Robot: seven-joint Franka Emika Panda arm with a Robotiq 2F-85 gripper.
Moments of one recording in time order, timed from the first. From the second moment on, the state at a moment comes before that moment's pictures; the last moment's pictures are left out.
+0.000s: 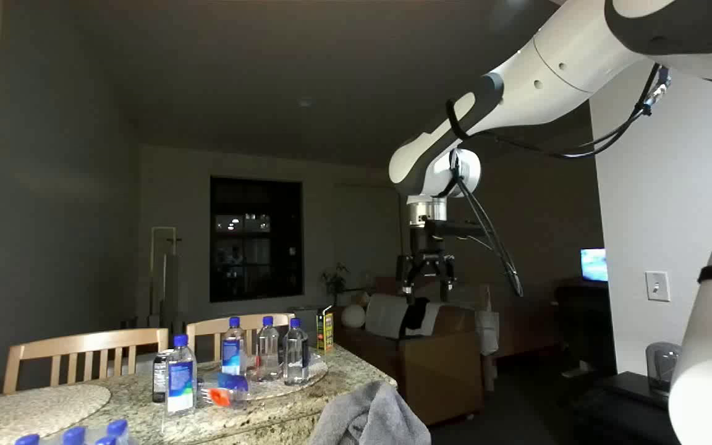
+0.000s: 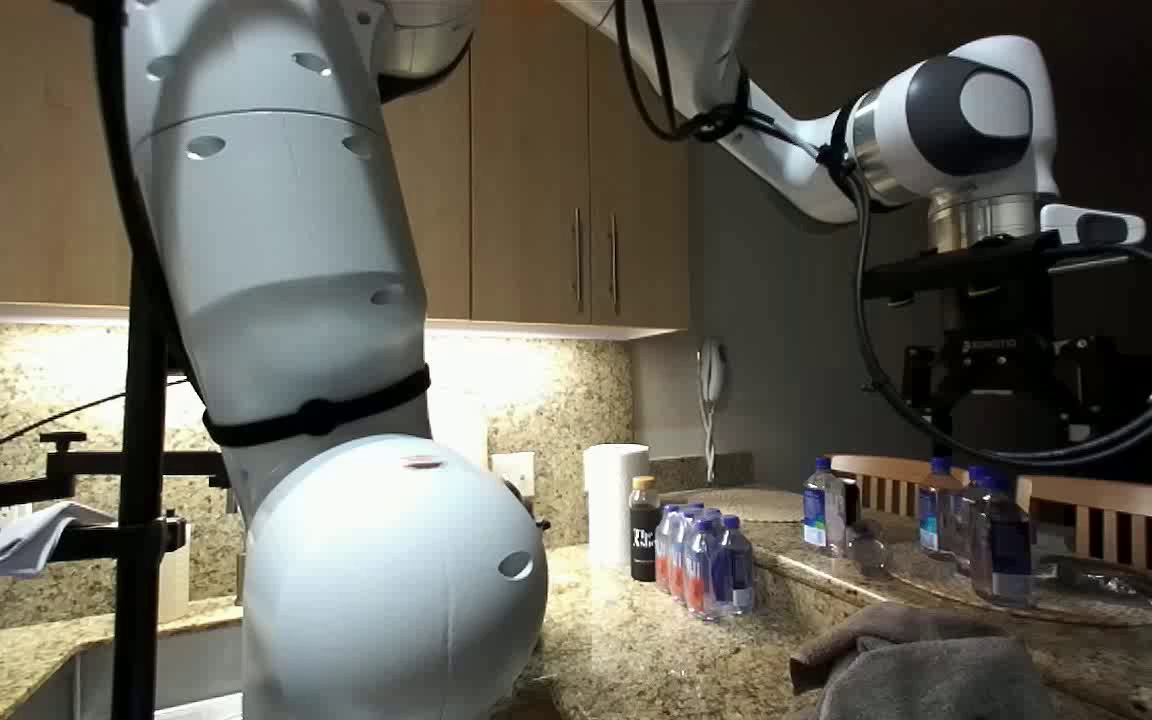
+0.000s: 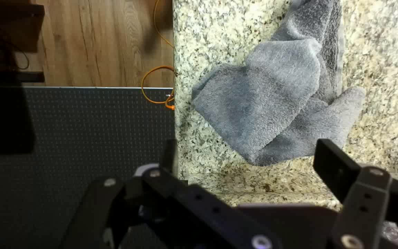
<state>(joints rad) -0.11 -0.24 -0.20 -2.15 -0.02 1.95 -0.06</state>
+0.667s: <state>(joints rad) -0.12 -0.23 -0.20 -2.15 -0.02 1.95 -0.06</state>
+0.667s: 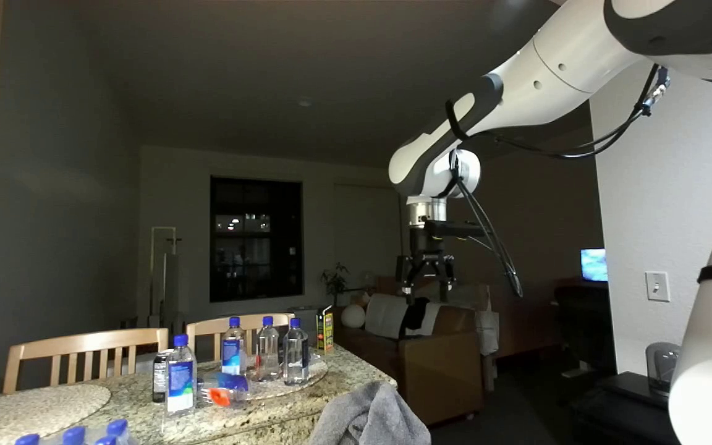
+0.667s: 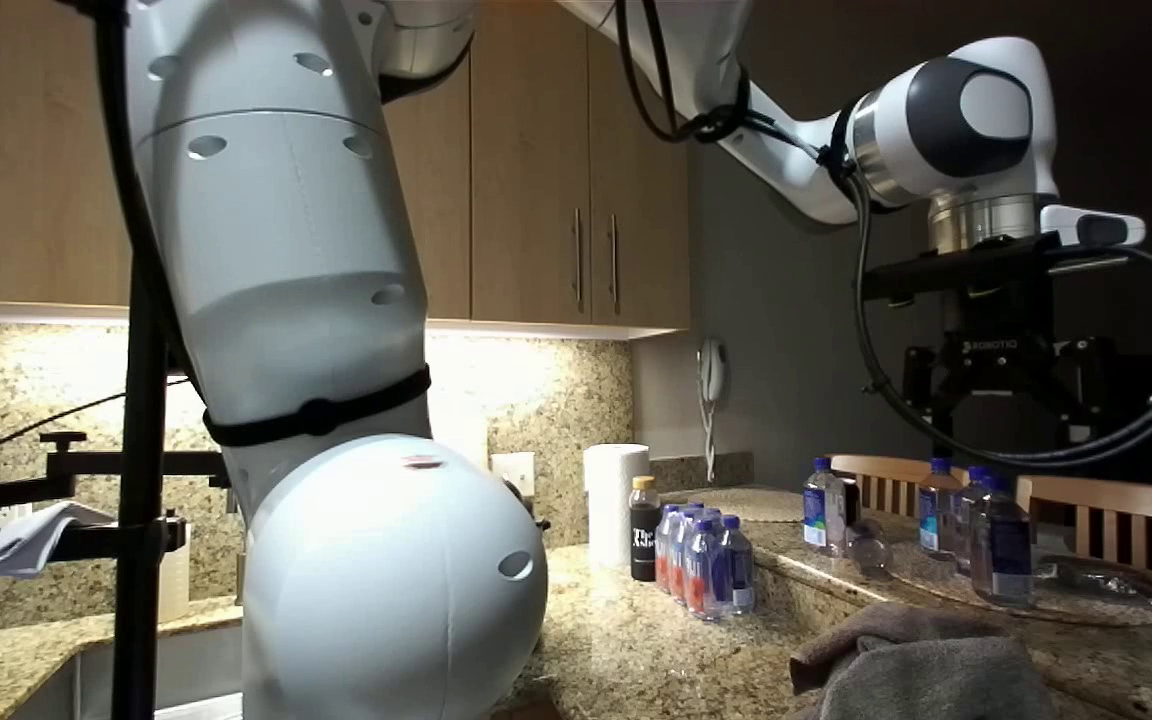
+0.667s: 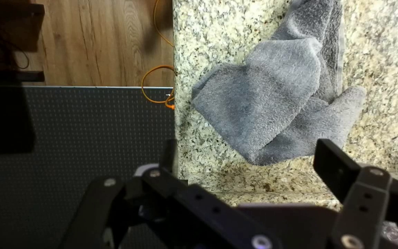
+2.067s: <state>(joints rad) -0.10 0.03 -0.13 -2.18 0.12 2.35 -0.03</state>
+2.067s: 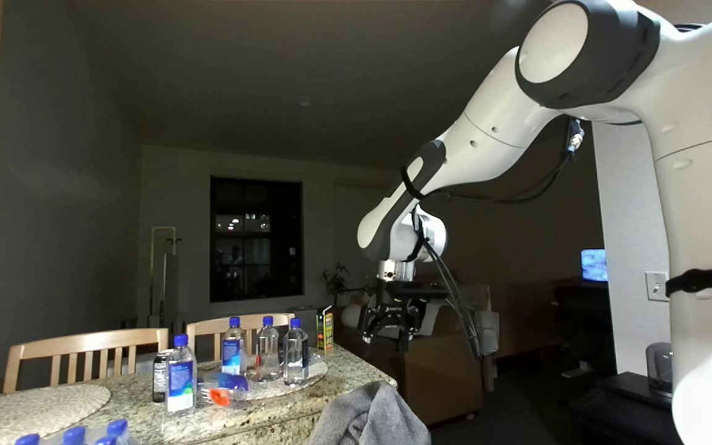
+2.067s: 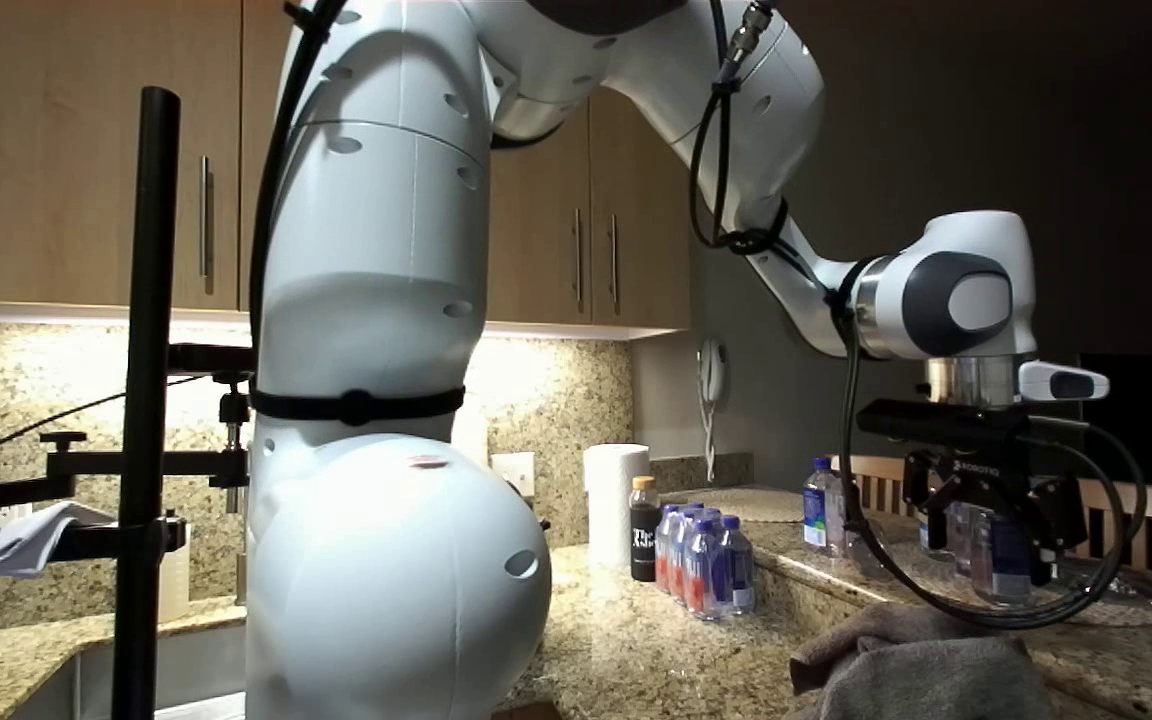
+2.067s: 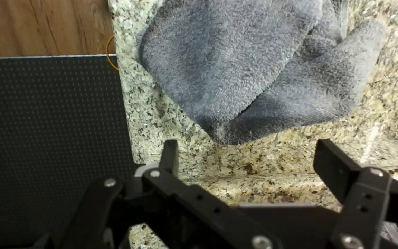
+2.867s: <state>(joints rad) -0.09 0.15 -0.09 -2.09 0.11 2.31 -0.08</state>
